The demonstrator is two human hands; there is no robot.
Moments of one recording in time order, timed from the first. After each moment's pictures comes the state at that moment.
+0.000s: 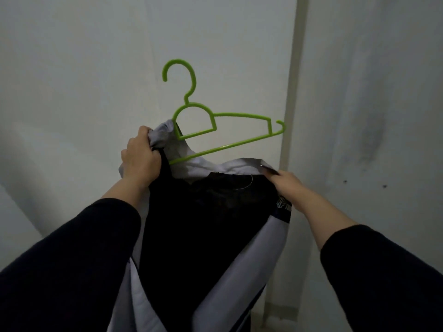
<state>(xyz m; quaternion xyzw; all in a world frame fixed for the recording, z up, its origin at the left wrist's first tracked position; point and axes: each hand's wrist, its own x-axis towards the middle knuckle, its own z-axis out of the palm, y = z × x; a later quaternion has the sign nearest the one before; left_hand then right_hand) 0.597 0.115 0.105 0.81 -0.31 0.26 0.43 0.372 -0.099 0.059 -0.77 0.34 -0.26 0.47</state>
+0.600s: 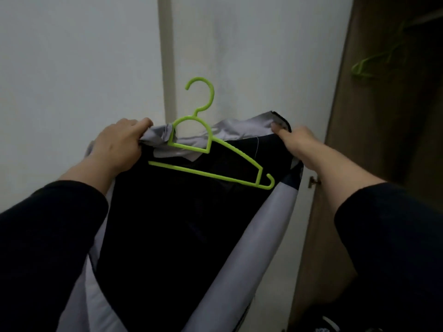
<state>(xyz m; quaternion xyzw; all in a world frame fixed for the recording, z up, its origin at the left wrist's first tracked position) 0.448 -0.024 0.173 0.65 -0.63 0.34 0.25 0.107 -0.129 0.193 -0.68 0.52 -0.45 0.25</state>
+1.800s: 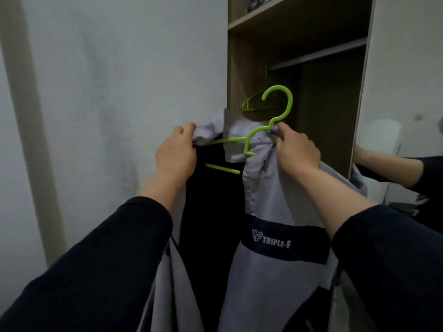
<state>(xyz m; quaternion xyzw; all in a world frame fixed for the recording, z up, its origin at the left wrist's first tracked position) 0.160 -0.183 0.210 0.52 -0.69 0.23 0.44 -0.078 -0.117 0.225 -0.64 0.63 -0.41 -0.15</state>
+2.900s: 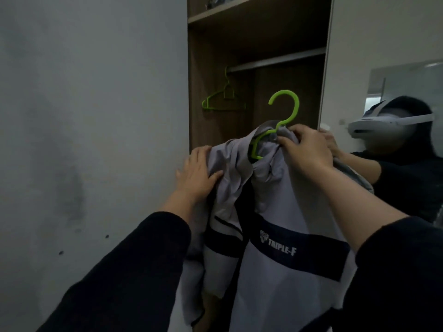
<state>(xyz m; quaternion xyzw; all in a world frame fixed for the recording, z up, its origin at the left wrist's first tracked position) 0.071 -0.233 0.166 0.42 -0.81 -0.02 0.41 -0.128 -0.092 0.226 -0.54 0.66 -0.50 -0.15</state>
